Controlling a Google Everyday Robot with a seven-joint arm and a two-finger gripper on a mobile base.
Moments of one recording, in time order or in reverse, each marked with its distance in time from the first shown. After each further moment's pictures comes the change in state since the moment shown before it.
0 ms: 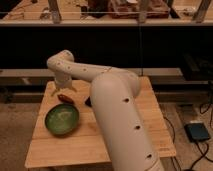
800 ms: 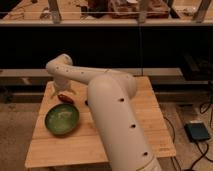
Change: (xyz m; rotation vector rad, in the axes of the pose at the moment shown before) arm 0.000 -0.003 0.011 -0.005 0.007 -0.013
